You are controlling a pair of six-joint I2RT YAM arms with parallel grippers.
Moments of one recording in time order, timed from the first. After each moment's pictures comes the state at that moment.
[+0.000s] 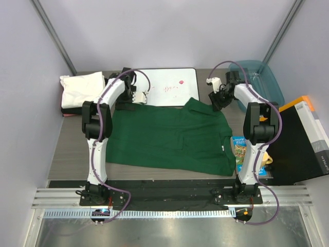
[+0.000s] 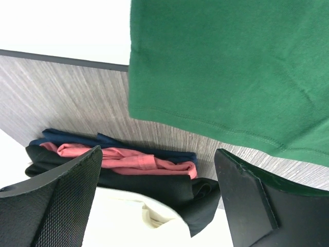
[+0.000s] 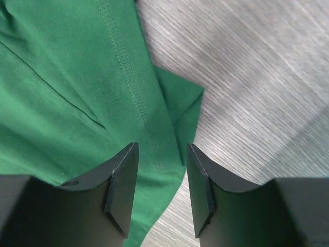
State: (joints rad) left arm -0.21 2.28 1.99 -1.04 -0.16 1.39; right arm 0.01 2.06 1.61 -0.68 -0.33 -0.61
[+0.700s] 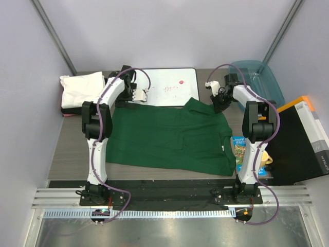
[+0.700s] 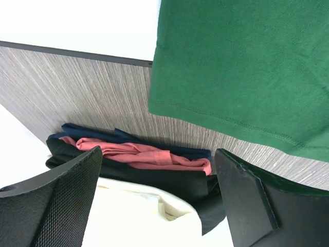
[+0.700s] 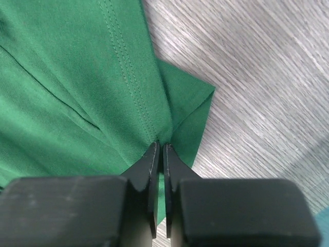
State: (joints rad) left arm -0.21 2.28 2.02 -1.03 -0.16 1.41; right arm 0.01 2.11 1.60 -0.69 -0.33 -0.65
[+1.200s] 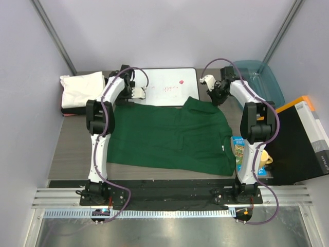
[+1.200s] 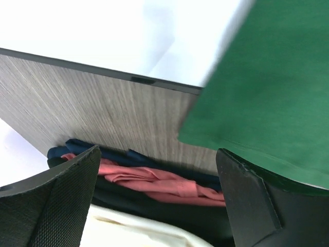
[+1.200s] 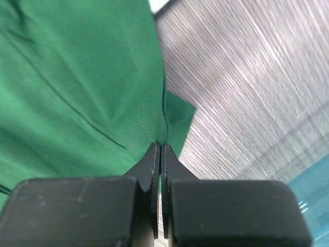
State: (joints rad) left arm -0.18 2.44 2.19 -1.01 -0.16 1.42; right arm 0.07 2.10 1.70 -0.73 -0.27 -0.75
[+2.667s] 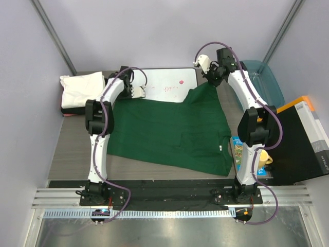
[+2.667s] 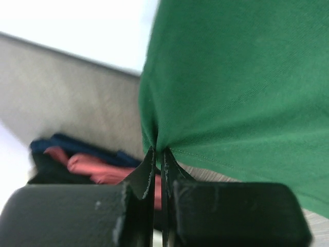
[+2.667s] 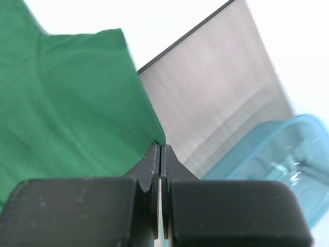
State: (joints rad) left arm -0.17 2.45 2.15 -0.94 -0.16 1.31; right arm 0.16 2.05 1.99 -0.80 -0.22 -0.83
